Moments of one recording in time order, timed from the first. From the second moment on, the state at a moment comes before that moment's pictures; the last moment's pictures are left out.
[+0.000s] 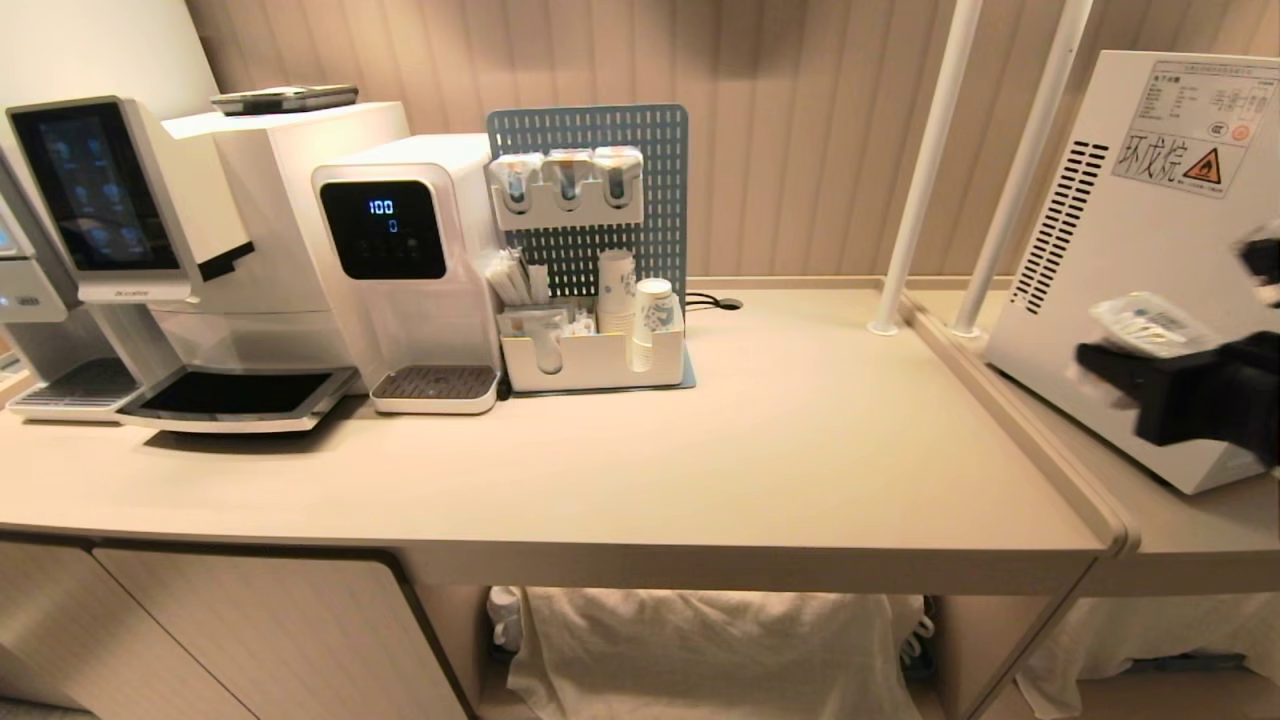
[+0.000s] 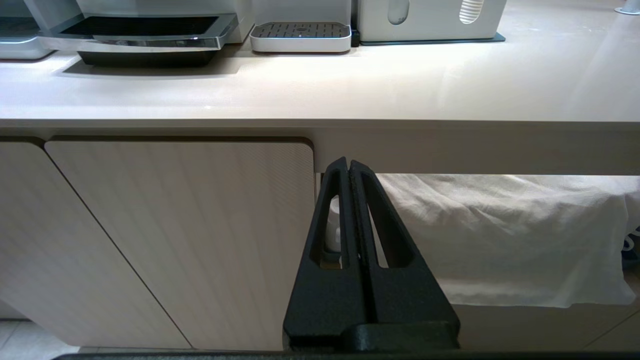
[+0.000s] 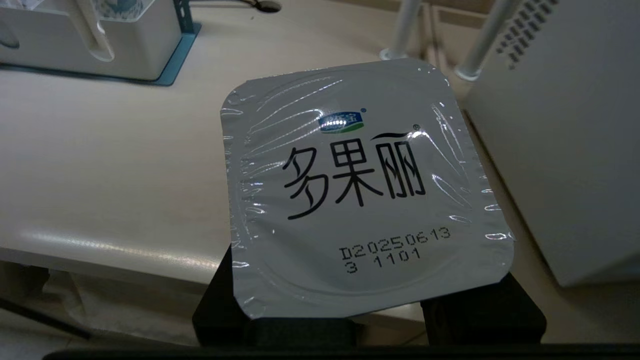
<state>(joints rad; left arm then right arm) -0.01 0.00 0.00 -0.01 -0.01 -0.01 0.06 1.26 -0.64 -0.43 0.00 -0.15</state>
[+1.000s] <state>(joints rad) -0.01 0.00 0.00 -0.01 -0.01 -0.01 0.00 0.06 -0.28 0.24 0.03 0.09</state>
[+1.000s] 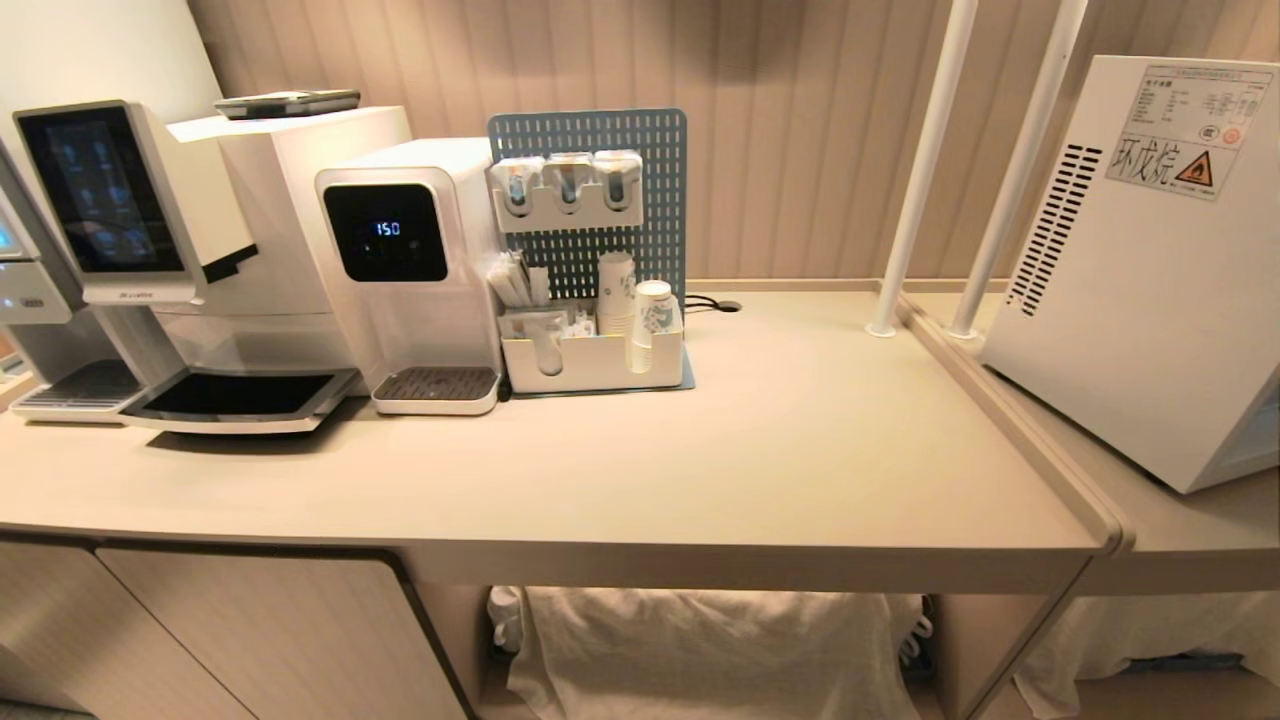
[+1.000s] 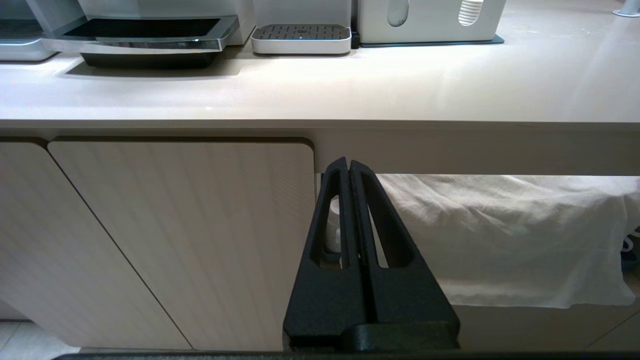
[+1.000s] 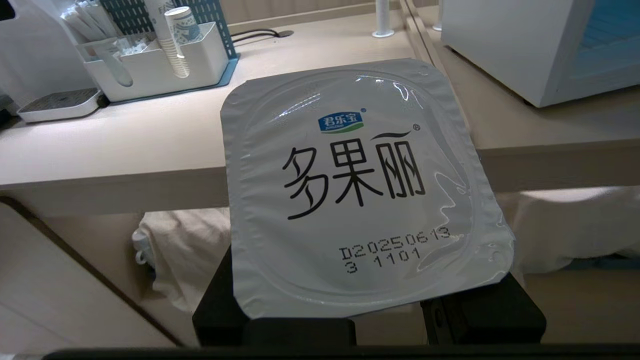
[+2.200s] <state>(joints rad) -0.01 0.00 0.00 -0.01 -0.02 0.00 0.00 0.00 -0.03 0.06 0.00 -0.05</state>
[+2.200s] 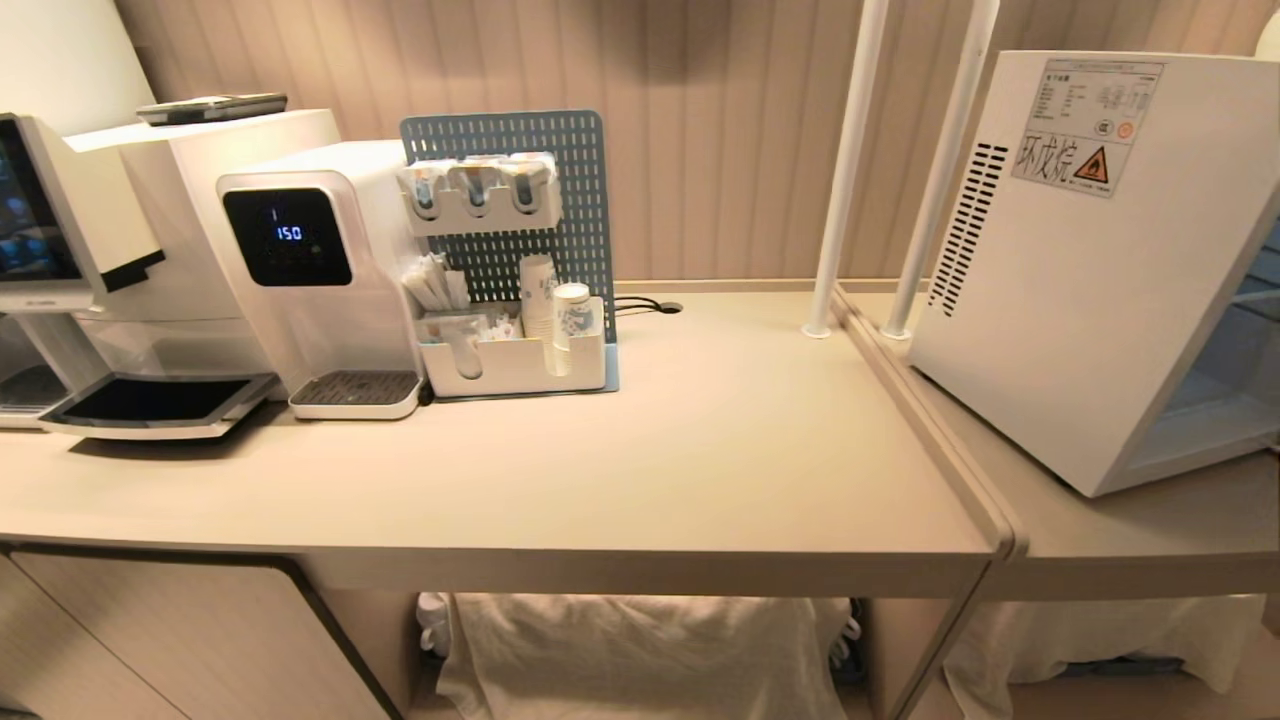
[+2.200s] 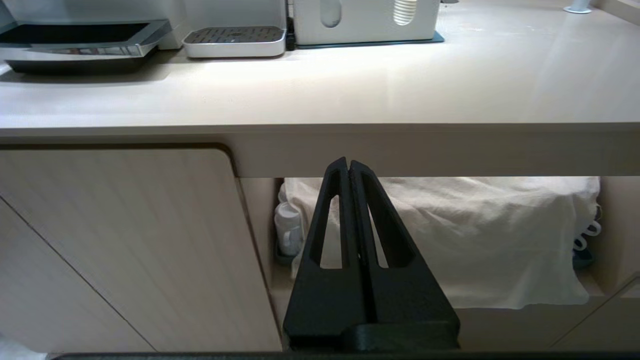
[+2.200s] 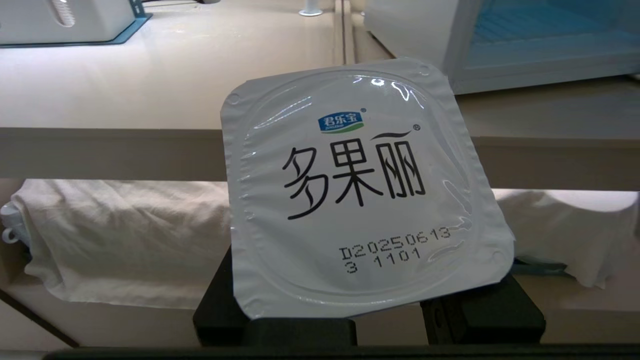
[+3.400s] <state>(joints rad) -0.01 0.00 0.00 -0.01 -0.02 0.00 0.00 0.00 -0.02 0.06 0.00 -0.05</state>
